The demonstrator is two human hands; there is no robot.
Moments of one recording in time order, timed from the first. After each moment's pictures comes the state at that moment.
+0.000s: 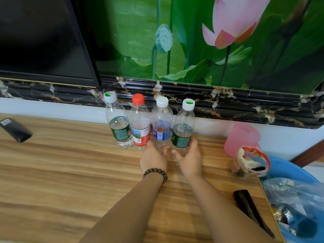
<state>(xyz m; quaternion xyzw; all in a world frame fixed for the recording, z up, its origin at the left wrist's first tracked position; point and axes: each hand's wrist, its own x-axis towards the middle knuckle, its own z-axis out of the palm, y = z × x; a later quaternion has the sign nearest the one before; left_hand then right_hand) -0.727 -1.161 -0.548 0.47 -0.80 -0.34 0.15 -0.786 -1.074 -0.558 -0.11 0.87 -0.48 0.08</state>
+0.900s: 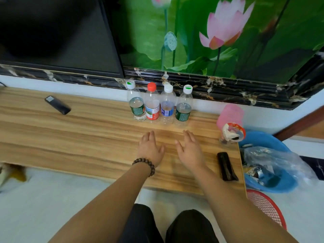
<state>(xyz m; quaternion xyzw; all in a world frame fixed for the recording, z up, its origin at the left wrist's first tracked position) -0.595 -1.126 -0.450 0.36 -0.90 -0.26 -0.03 -0.684 -1.004 -0.454 -0.26 0.92 -0.24 0.17</state>
